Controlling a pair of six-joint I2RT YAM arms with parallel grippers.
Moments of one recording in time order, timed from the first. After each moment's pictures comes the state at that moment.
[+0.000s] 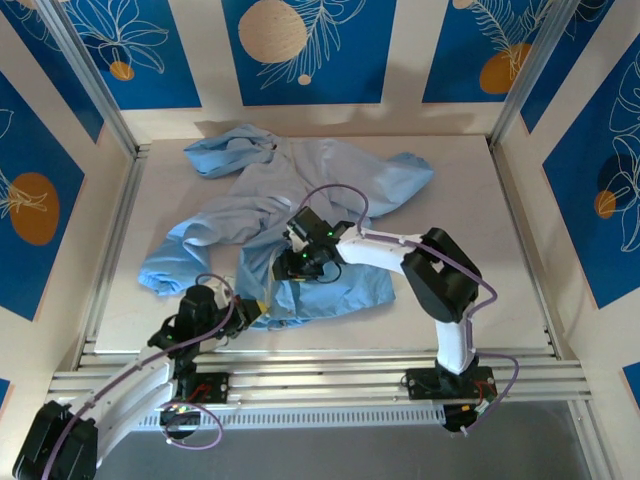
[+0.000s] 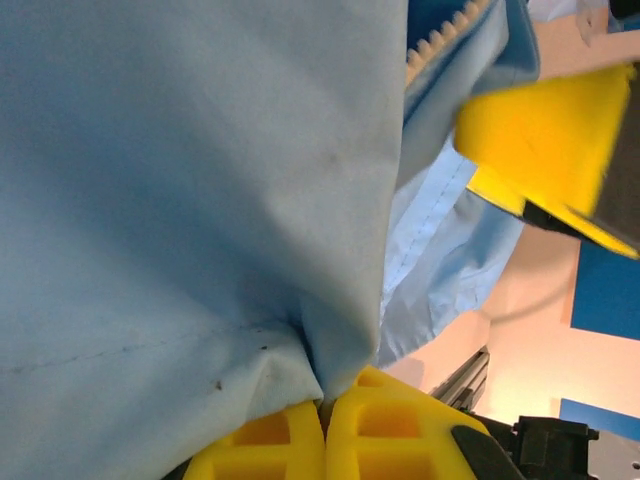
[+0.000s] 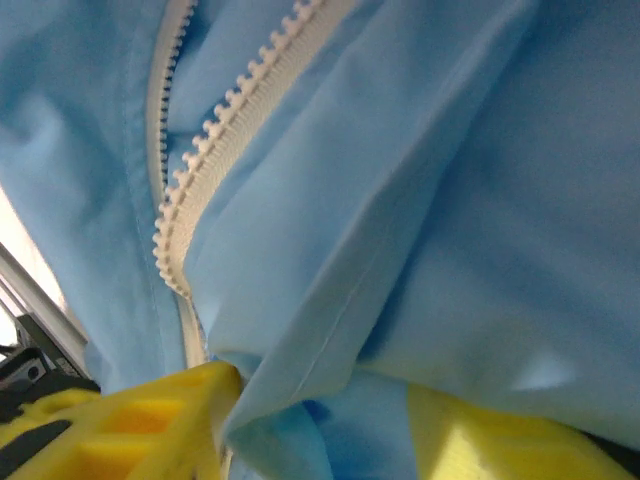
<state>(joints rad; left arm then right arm) -0.47 0.70 0.04 0.07 0.48 -1.12 0.83 1.95 1.31 -0.43 -0.42 0.68</state>
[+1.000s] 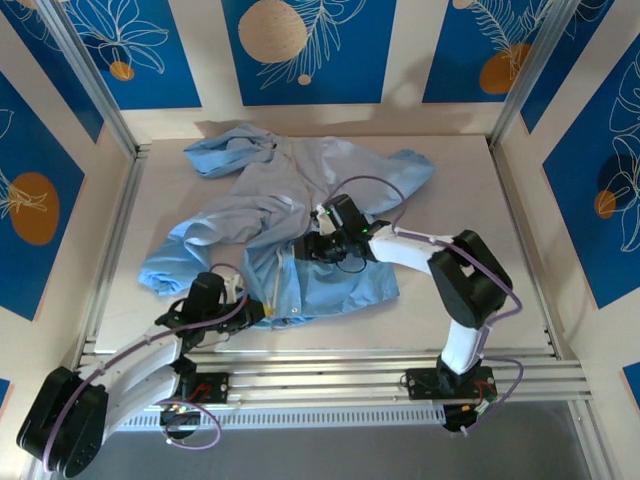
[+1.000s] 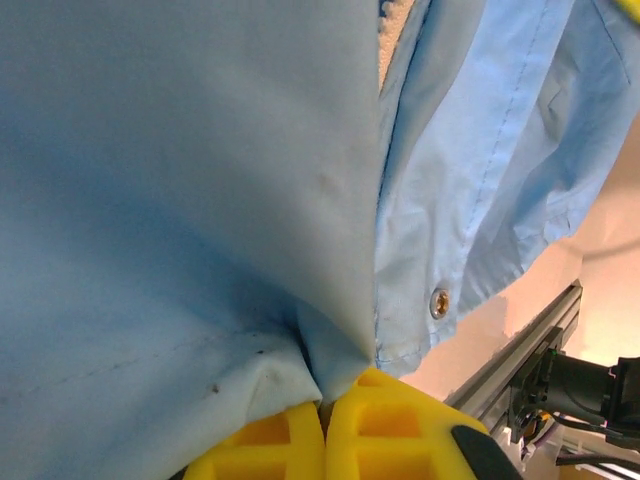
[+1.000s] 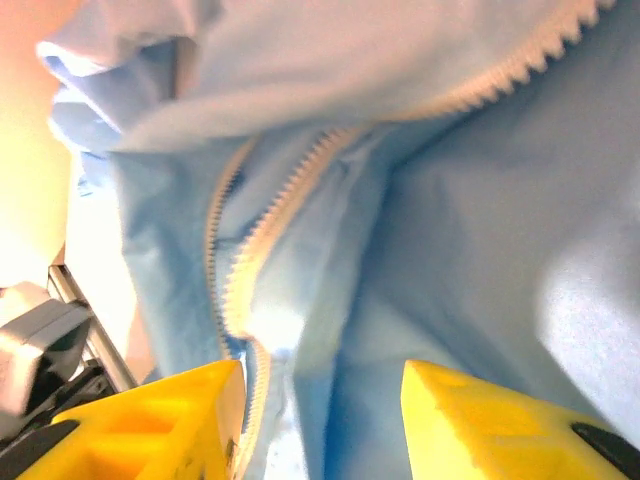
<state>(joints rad) -0.46 0.90 0.17 -0.06 0.54 -0.87 0.67 1.76 1.08 -0.16 -0.49 0.62</state>
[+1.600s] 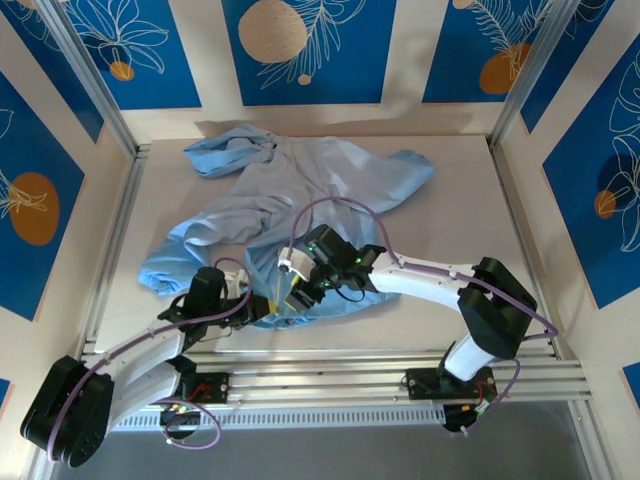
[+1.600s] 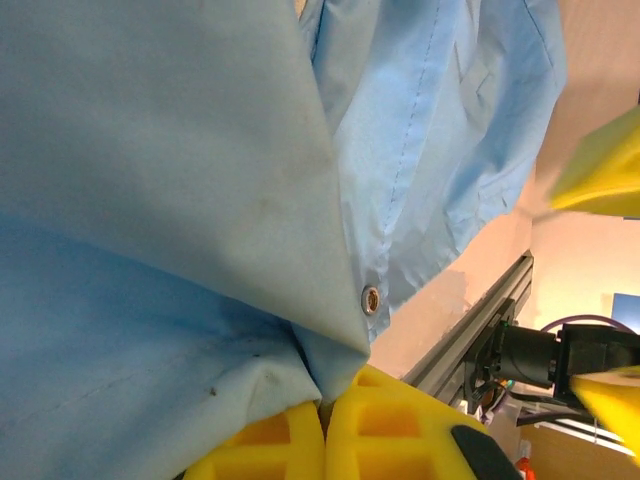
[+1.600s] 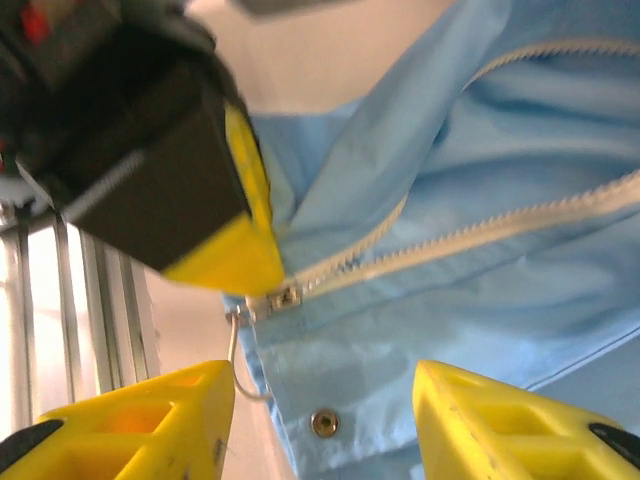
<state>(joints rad) -0.45 0.96 0.20 0.04 0.64 -0.86 0.92 1.58 0.98 -0.31 -0.39 -0.14</state>
